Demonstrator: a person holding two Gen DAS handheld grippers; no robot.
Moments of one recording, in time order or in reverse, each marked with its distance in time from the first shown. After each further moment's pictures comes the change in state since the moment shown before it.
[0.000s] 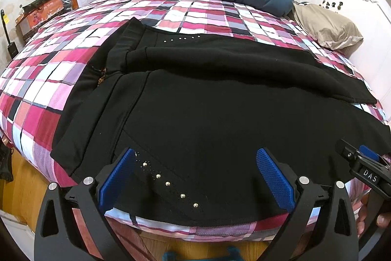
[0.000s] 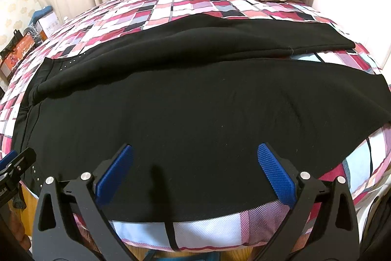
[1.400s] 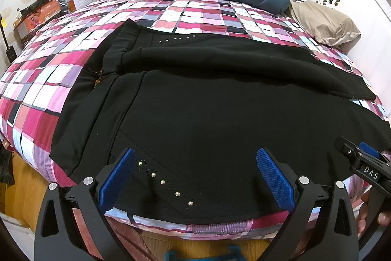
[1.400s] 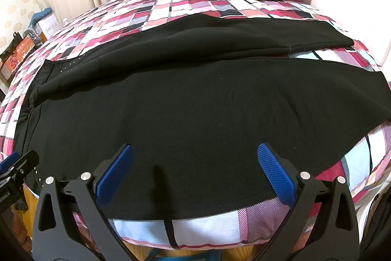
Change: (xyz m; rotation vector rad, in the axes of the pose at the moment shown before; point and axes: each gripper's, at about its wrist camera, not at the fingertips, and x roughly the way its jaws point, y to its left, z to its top) left arm 0.000 -0.008 -0.001 0.019 0.005 -0.003; right arm -0.001 -0.002 -0.002 0.011 0.002 0.004
